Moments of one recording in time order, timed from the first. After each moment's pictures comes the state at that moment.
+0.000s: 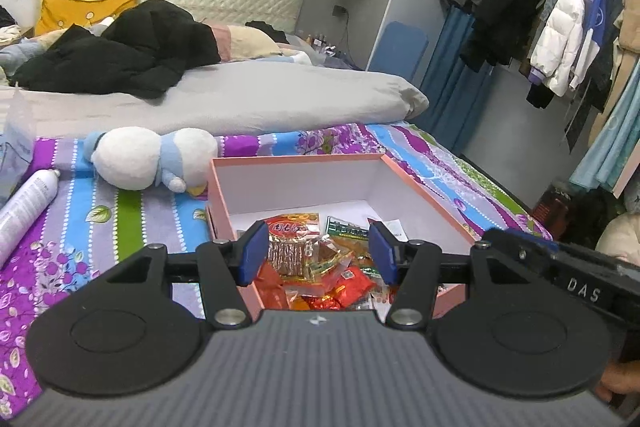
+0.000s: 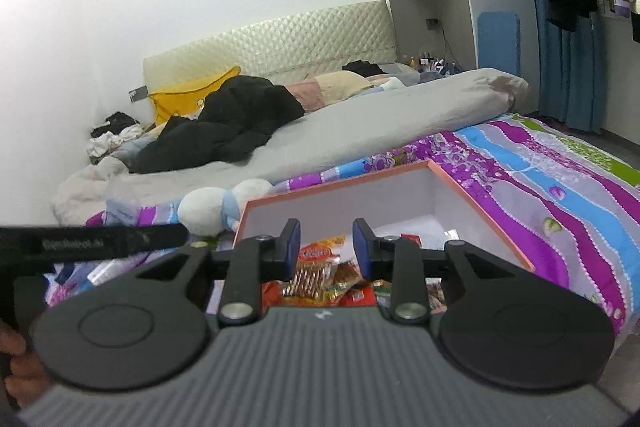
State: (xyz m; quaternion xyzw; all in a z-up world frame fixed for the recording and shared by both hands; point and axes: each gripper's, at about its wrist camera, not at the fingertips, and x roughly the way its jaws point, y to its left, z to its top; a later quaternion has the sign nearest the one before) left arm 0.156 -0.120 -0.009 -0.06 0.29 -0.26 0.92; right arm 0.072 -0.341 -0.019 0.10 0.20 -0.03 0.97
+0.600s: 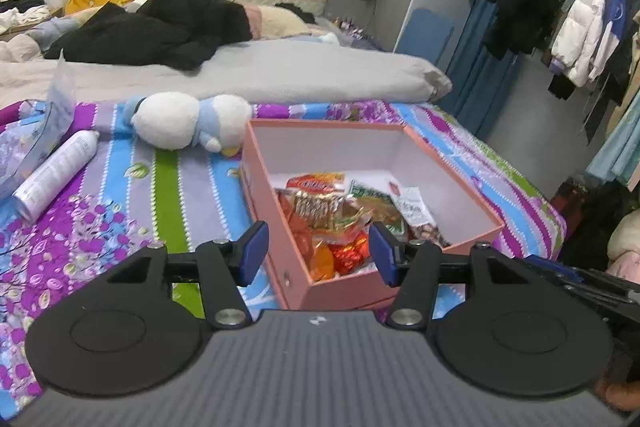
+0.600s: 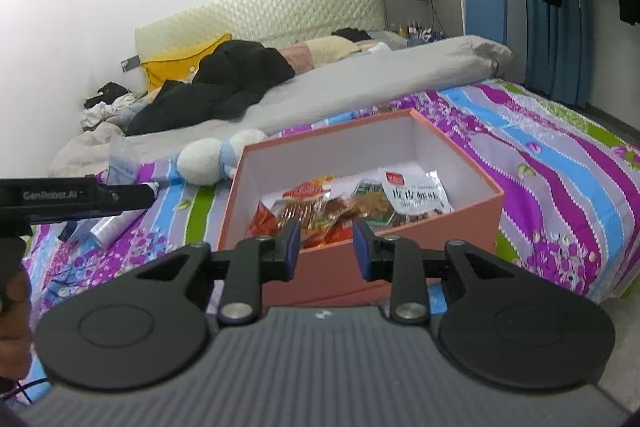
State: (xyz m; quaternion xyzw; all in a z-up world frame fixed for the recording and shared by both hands) left arm 0.104 -0.087 -0.012 -0.06 0.32 -0.22 0.92; right arm 0.022 -0.329 -0.035 0.10 0.26 -0.04 0.96
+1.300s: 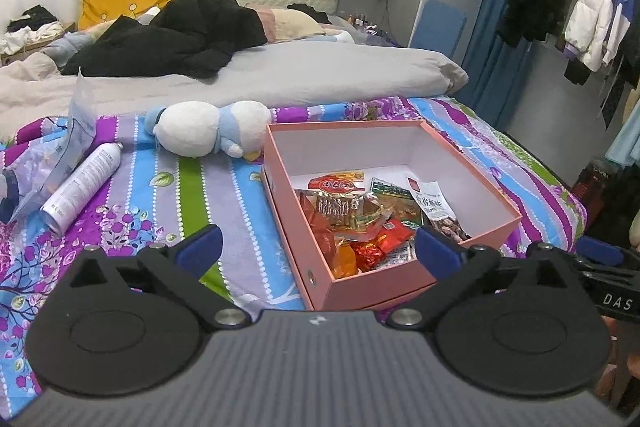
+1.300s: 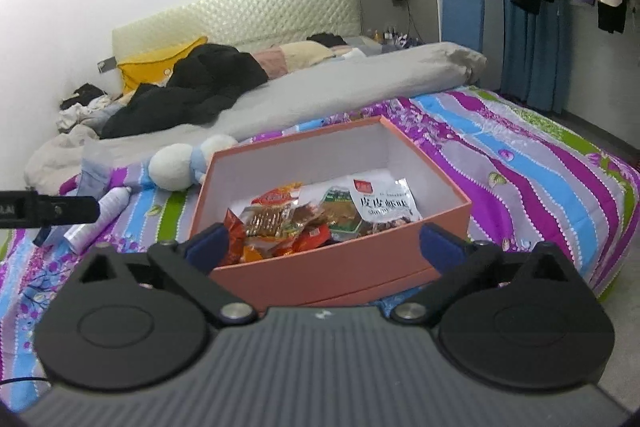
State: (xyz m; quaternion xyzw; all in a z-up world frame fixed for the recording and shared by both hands) left arm 0.102 -0.089 0.002 -0.03 0.32 -0.20 0.92; right arm 0.021 -0.343 -0.031 0.09 0.24 -0.07 0.96
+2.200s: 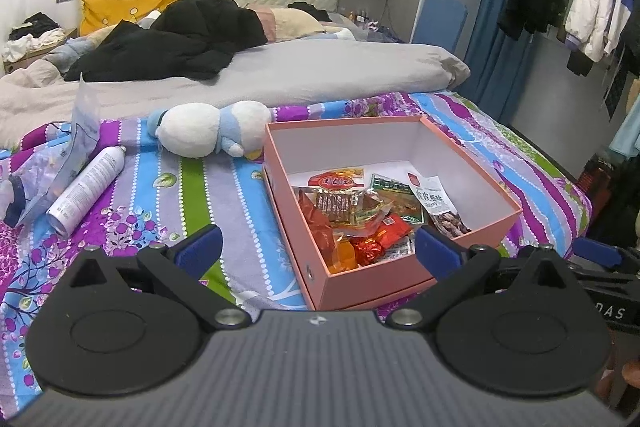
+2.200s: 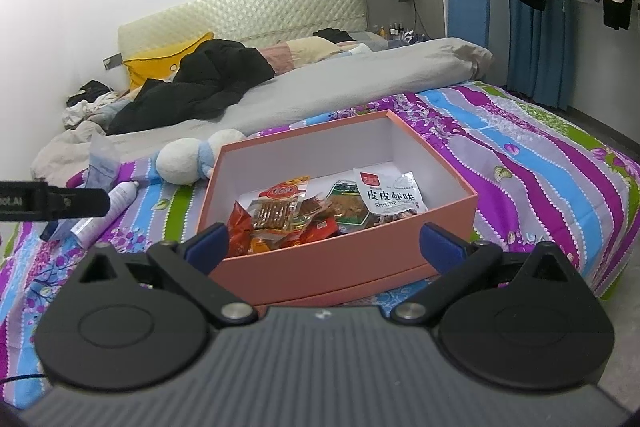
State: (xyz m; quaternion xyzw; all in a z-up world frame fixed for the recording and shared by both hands) left arm 0.091 -0.100 0.008 -0.01 0.32 -0.19 0.93; right arm 0.019 -0.339 -0.034 0.09 0.25 -0.06 0.96
